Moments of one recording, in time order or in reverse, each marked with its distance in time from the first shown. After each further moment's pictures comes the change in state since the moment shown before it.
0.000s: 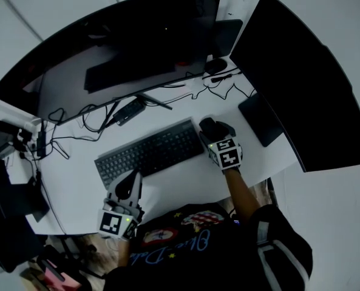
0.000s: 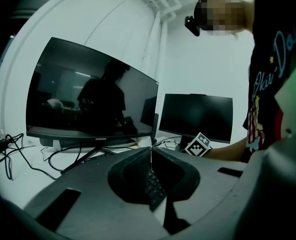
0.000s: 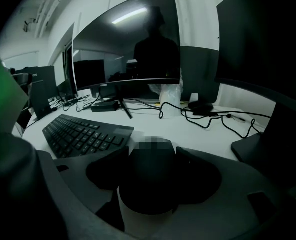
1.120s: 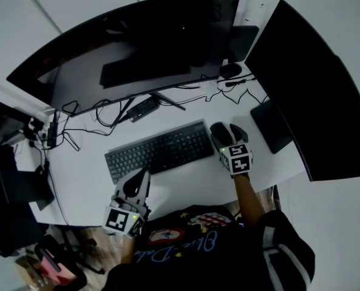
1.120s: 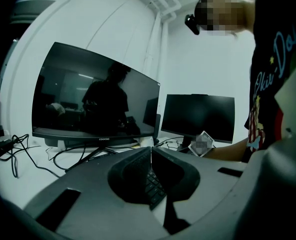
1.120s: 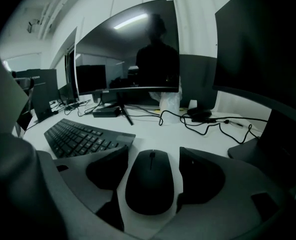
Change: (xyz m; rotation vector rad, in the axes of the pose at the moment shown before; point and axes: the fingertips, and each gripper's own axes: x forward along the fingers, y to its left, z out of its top) left arm -0.010 -0.001 -0.002 0.000 -0.008 0.039; right arm -0.012 0.001 0.012 -0.005 -0.063 -0.002
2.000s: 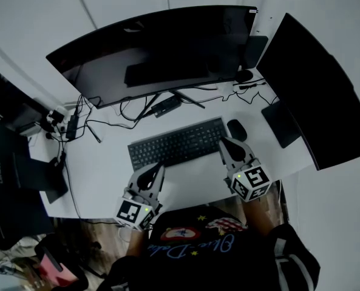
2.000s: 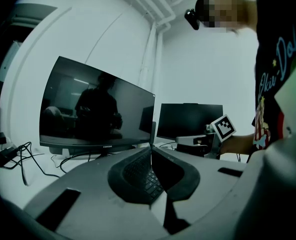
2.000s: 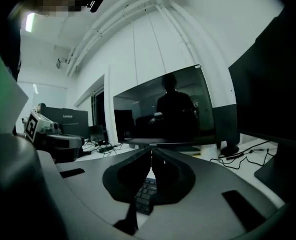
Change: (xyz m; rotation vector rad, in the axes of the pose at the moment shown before) left arm -0.060 0.007 0.015 0.040 -0.073 -0.066; right arm -0.137 0.145 0.109 0.058 -0.438 0.222
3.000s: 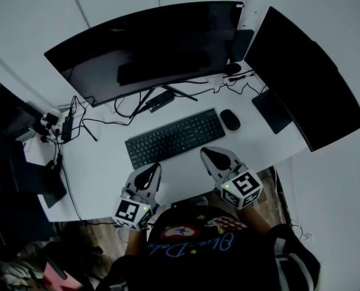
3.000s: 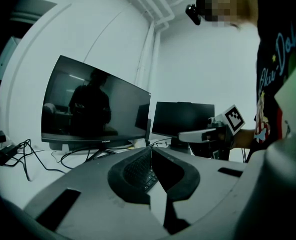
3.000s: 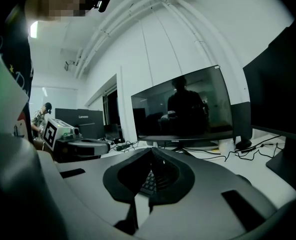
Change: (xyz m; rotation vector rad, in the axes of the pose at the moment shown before) left arm -0.033 -0.007 -0.009 -0.011 0.025 -0.060; right arm -0.026 0.093 -0.003 0.002 0.035 0.095
